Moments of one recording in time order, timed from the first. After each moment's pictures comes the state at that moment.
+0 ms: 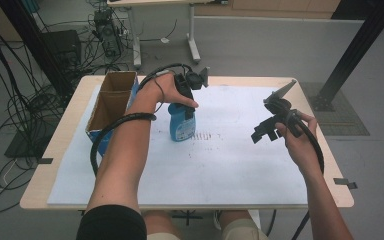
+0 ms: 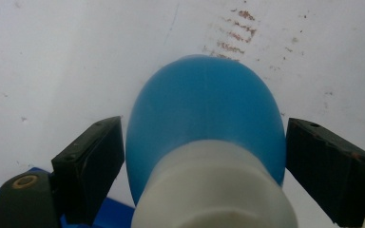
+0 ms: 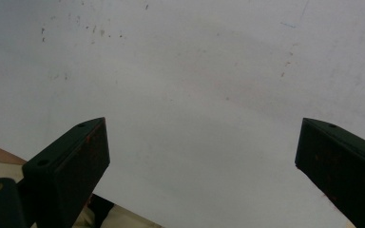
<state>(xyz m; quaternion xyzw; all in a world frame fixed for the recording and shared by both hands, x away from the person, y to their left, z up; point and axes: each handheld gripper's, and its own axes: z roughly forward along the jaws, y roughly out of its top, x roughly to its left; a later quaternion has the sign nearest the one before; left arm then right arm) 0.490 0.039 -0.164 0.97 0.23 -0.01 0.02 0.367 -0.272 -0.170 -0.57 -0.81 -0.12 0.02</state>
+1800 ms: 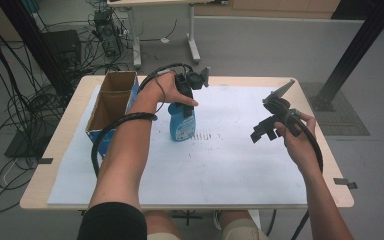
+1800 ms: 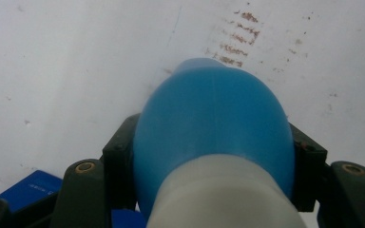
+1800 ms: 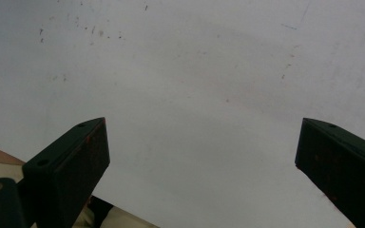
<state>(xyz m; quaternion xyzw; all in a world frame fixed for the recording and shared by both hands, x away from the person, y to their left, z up) 0.493 0.036 -0.166 0.97 0.22 -0.01 0.02 0.371 -0.270 -0.172 -0.57 -0.81 -0.12 0.02</state>
